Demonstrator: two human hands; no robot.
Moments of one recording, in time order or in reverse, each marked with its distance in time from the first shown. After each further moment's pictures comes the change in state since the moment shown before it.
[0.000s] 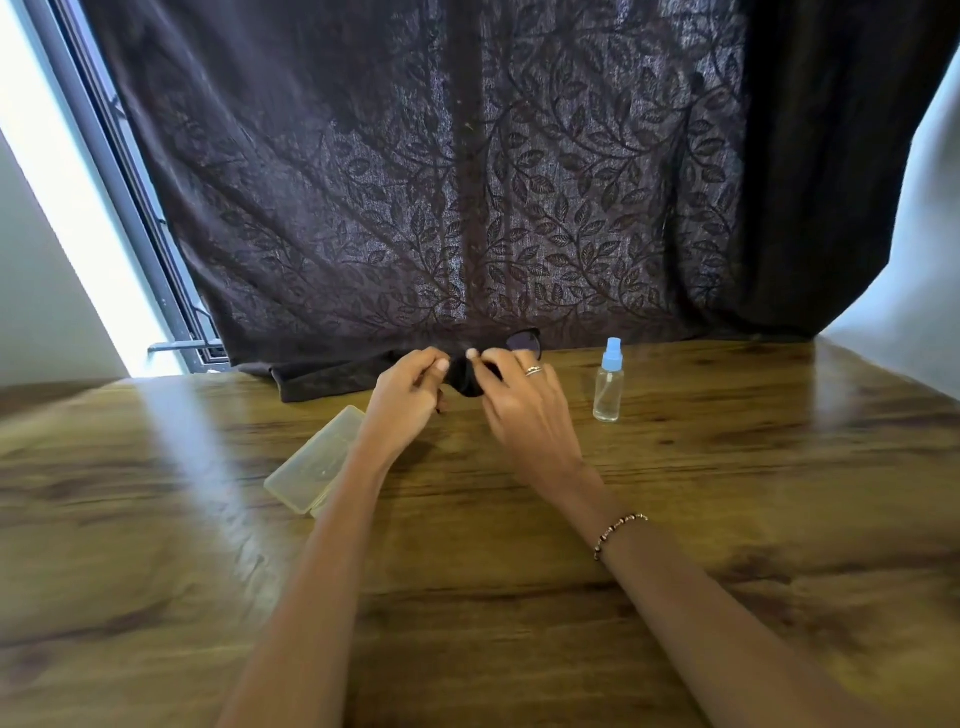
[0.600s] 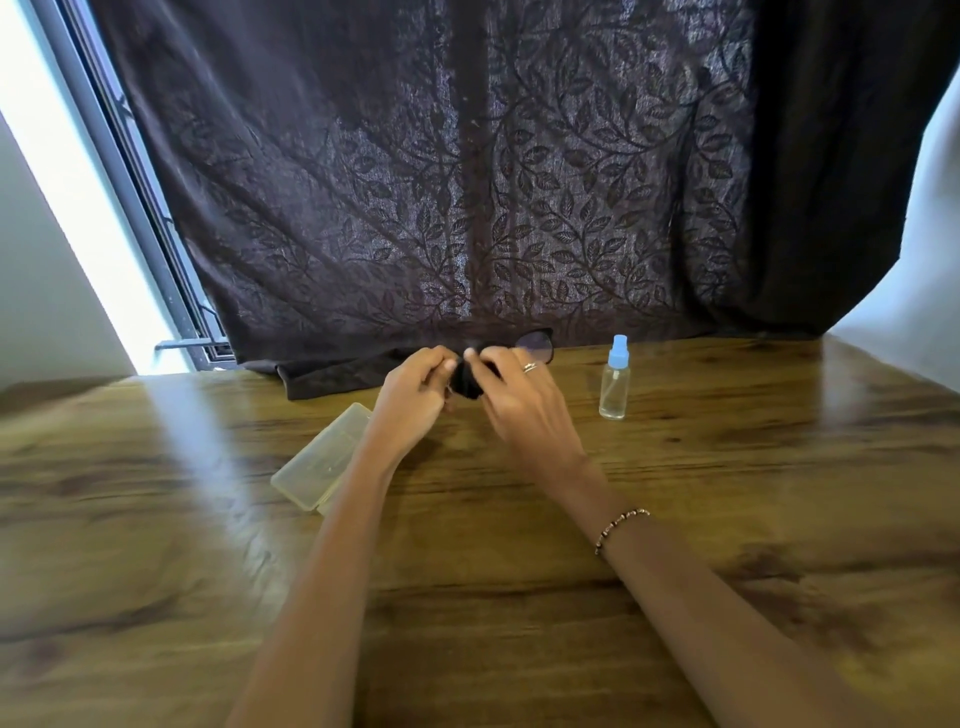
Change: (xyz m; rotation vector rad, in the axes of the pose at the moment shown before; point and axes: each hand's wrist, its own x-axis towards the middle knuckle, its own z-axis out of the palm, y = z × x) left_hand 0.001 -0.005 0.000 -0.002 -0.004 0.028; right_hand 0.003 -0.002 0.004 0.051 0.041 -0.072
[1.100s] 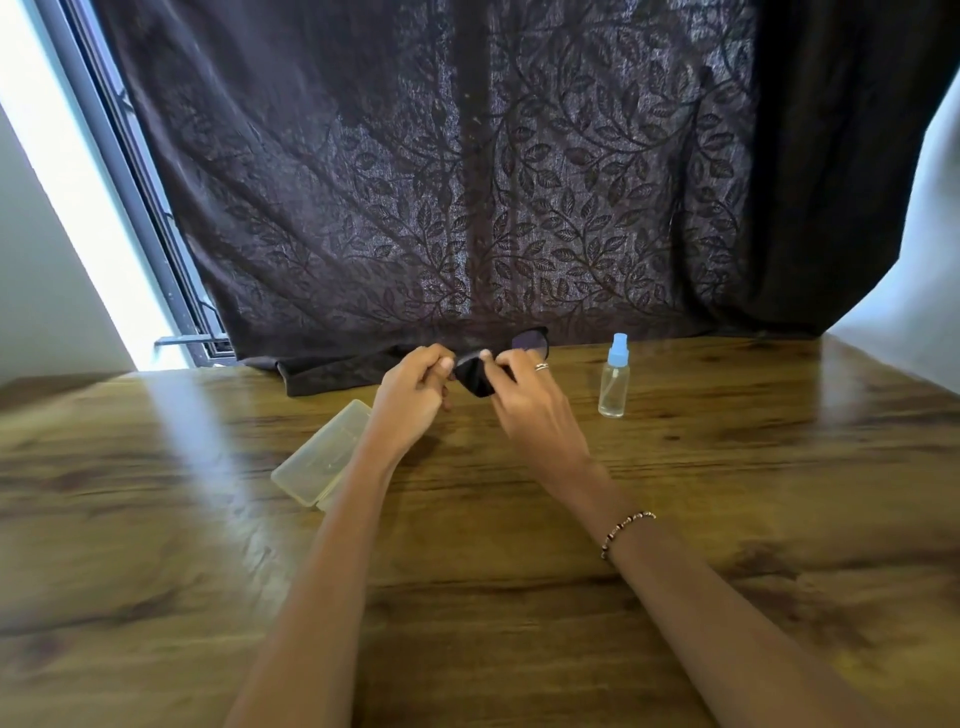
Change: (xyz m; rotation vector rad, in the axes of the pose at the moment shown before) left_hand -0.005 0.005 0.000 0.013 0.021 -0.011; right_hand -0.007 0.000 -0.001 0.068 -0.007 0.094
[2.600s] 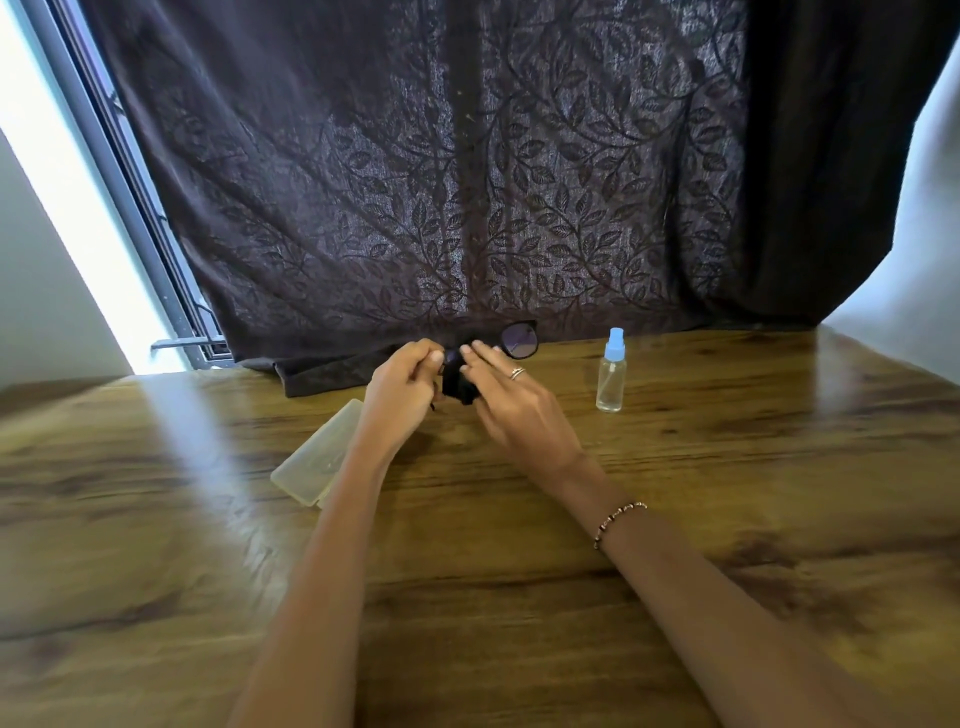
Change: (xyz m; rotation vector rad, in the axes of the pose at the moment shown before) left_hand -0.004 0.011 -0.009 -0.017 0.008 -0.101; right_hand 0.001 -0.004 -0.002 0.133 -0.044 -0.115
